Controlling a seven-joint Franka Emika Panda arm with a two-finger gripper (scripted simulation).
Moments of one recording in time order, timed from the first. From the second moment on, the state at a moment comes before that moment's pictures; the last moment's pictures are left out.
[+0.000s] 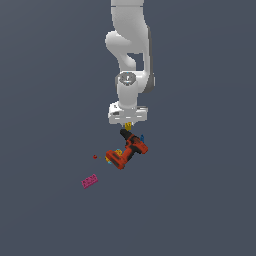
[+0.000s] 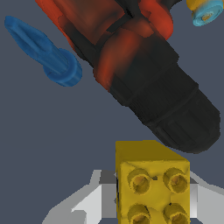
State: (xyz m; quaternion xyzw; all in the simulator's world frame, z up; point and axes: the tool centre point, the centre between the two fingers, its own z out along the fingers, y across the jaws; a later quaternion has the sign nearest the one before) arm -0.163 -0.002 0.050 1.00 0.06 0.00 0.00
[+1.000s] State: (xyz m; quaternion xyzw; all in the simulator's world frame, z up) arm -0.130 -0.056 0.189 1.00 0.06 0.00 0.00
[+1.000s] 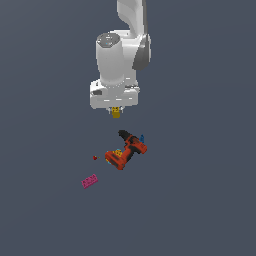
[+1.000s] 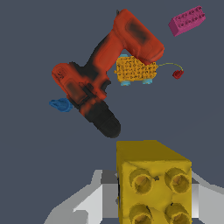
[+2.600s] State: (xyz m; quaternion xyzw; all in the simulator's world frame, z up) arm -0.065 -0.153 0.428 1.00 0.06 0.00 0.00
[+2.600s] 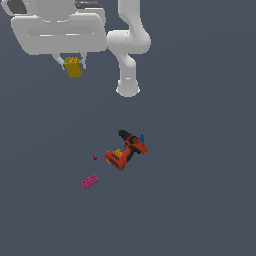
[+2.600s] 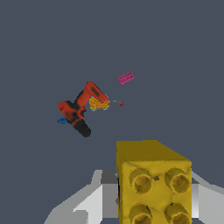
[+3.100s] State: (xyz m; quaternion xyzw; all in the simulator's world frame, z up) arm -0.060 -0.159 0.442 1.00 0.06 0.00 0.00
